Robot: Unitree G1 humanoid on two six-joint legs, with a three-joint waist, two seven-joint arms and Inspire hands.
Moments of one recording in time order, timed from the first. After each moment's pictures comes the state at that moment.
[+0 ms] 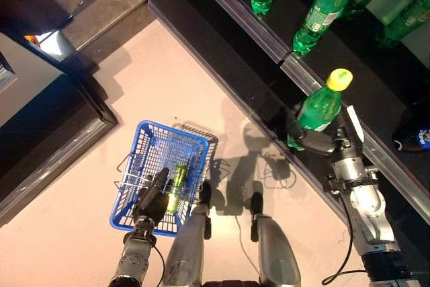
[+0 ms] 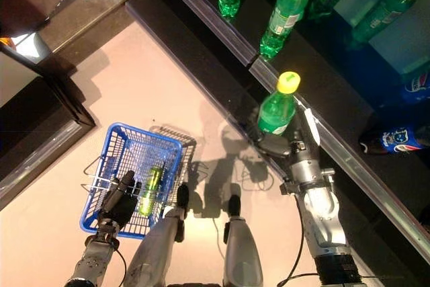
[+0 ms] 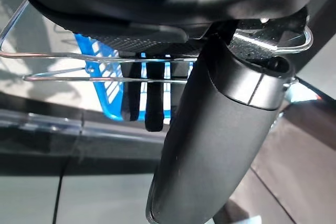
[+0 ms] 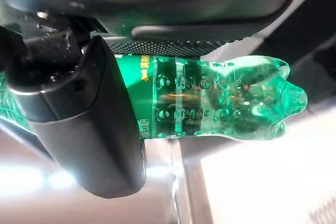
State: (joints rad) left arm -0.02 0.24 -0.03 0.63 -1.43 -0.12 -0.37; right arm -0.14 -0.48 0.04 0.05 0.35 -0.31 0.10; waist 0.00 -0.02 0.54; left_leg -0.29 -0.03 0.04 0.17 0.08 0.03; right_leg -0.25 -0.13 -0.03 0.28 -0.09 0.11
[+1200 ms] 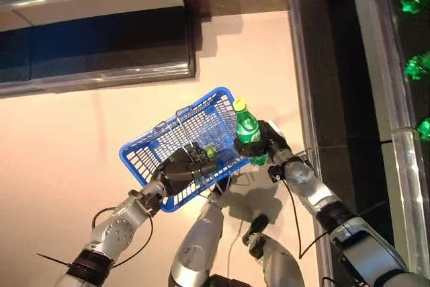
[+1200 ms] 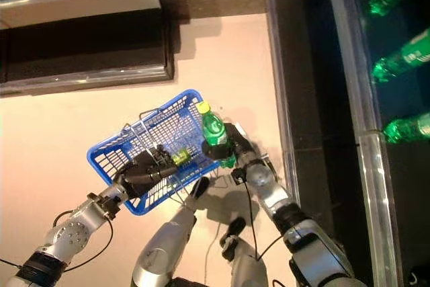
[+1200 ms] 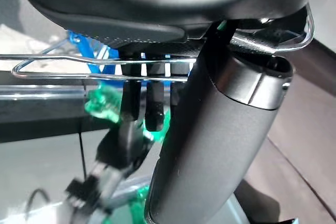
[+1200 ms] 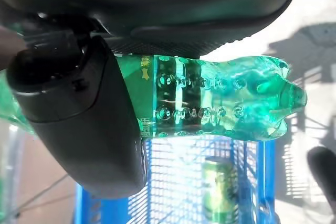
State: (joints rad) left arm -0.15 0.61 -0.30 0.13 -1.20 0.17 -0.38; right arm -0.63 -0.35 0.50 0.66 0.30 -0.04 -0.09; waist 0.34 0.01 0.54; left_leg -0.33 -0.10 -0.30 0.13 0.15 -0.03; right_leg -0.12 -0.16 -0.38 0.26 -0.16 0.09
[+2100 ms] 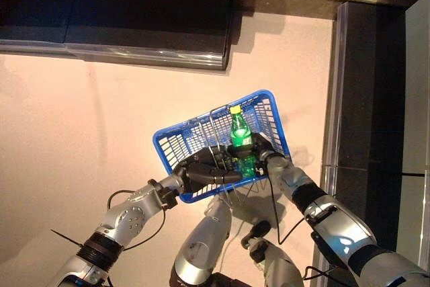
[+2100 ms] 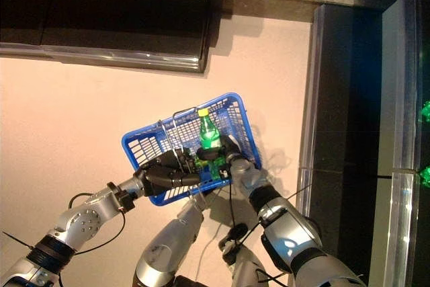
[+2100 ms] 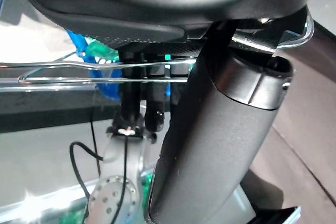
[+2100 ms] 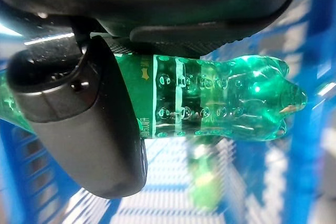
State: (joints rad) left arm -0.27 0.60 -0.41 0.09 -1.14 0.26 -0.39; right arm -0.81 -0.20 0.52 1.00 0.44 0.15 -0.11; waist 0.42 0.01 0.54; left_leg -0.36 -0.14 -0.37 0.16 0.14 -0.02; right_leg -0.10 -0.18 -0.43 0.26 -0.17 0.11
